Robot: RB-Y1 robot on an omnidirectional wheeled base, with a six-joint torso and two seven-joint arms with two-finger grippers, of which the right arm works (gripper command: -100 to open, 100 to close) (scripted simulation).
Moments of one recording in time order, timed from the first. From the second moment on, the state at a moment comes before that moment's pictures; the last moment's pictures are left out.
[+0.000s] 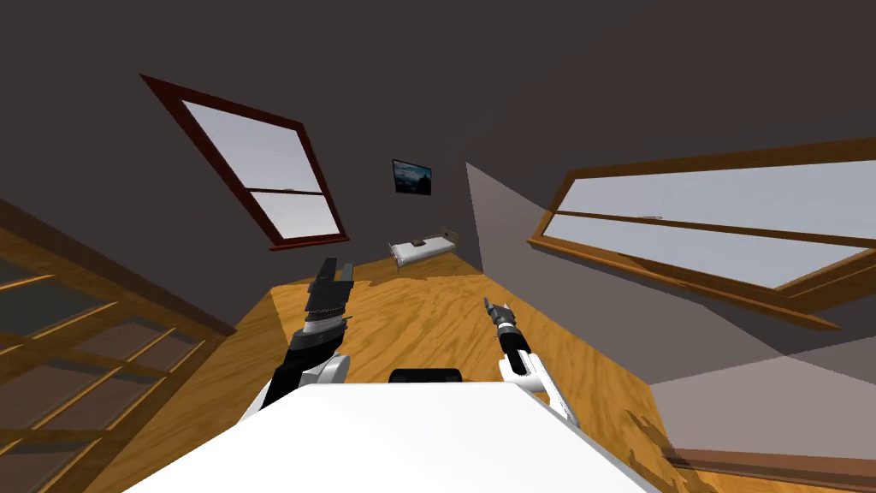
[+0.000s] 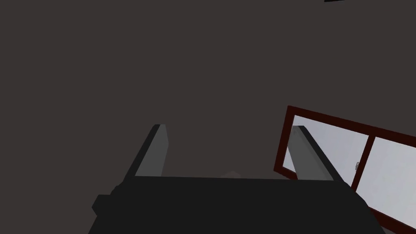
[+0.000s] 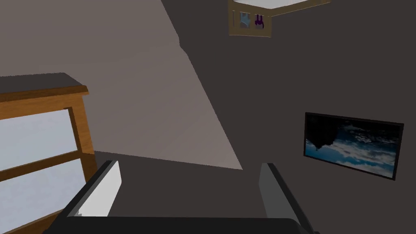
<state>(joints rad) 0.41 -0.14 -0.07 -1.84 0.63 0.13 0.64</state>
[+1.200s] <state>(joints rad) 0.39 -0.15 -0.08 -1.71 0.84 0.26 0.86</state>
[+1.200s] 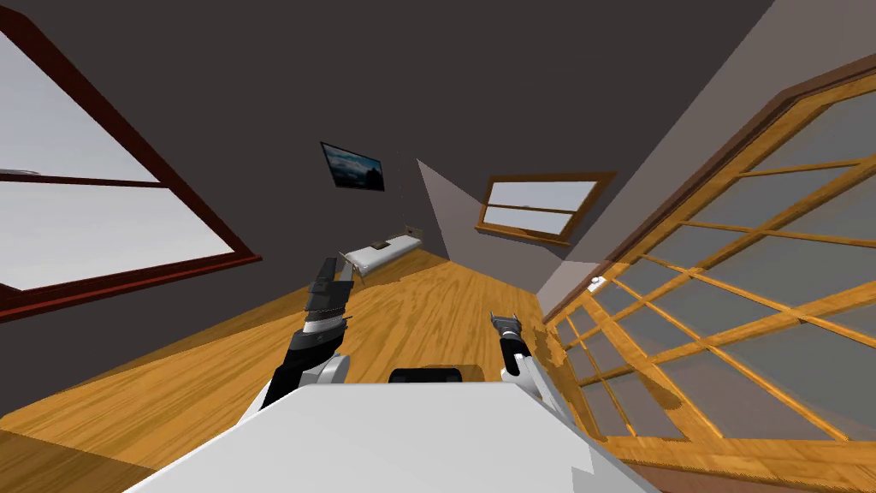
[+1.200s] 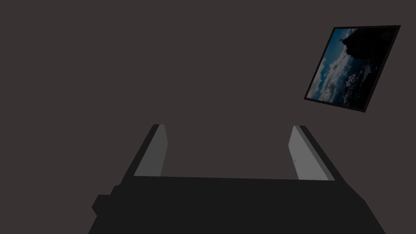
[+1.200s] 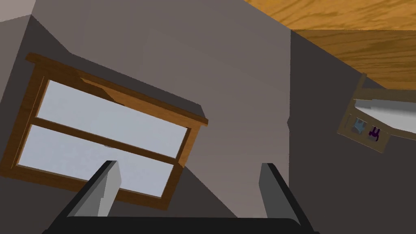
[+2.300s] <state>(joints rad) 0.38 -0.15 -0.10 -1.59 1.03 0.38 1.07</state>
